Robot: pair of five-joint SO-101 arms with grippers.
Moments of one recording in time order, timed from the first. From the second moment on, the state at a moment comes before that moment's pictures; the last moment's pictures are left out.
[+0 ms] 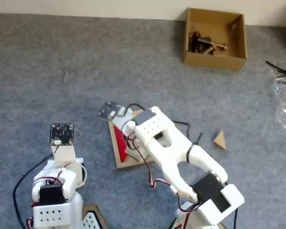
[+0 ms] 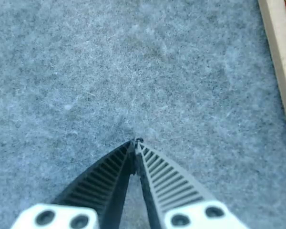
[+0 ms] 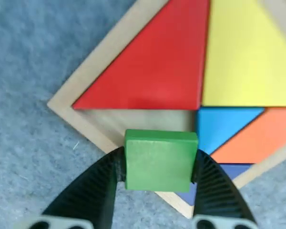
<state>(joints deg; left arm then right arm) -10.8 -103.1 96.0 75.4 2.1 -40.7 -1.1 29.4 64.6 27.0</state>
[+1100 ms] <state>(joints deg) -10.8 -103.1 96.0 75.4 2.1 -41.1 -1.8 34.7 56.2 27.3</state>
